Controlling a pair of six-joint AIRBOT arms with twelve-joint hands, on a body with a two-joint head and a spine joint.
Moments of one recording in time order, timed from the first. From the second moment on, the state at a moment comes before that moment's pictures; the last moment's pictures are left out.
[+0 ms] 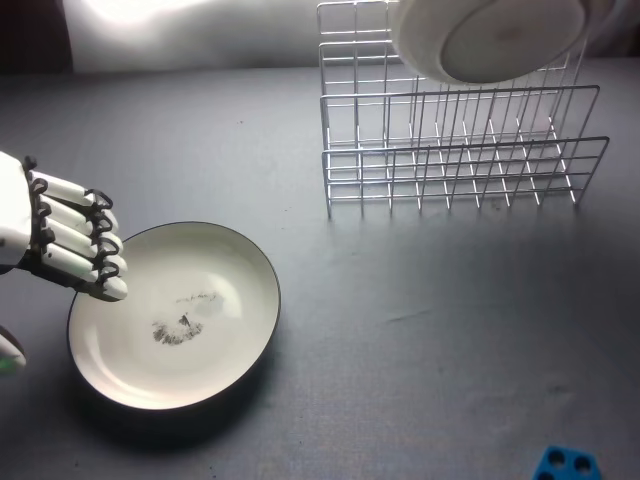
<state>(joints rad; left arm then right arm) 0.44 -0.88 1.52 1.82 -1.00 -0.33 0.01 -0.94 1.21 0.46 0.03 -0.74</state>
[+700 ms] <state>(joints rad) 0.47 -0.90 1.53 1.81 -0.98 -0.32 -0.04 -1.01 1.29 0.47 0.08 -0.67</state>
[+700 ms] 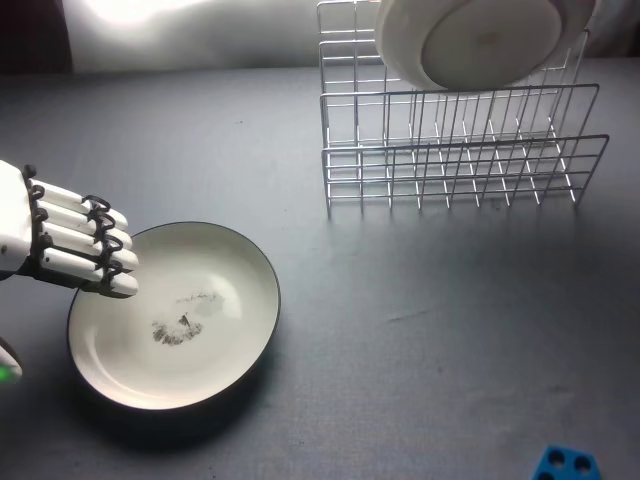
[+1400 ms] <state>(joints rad) 0.48 -0.91 1.55 1.82 -0.97 -0.32 -0.12 -1.03 1.30 0.47 0.12 -0.66</state>
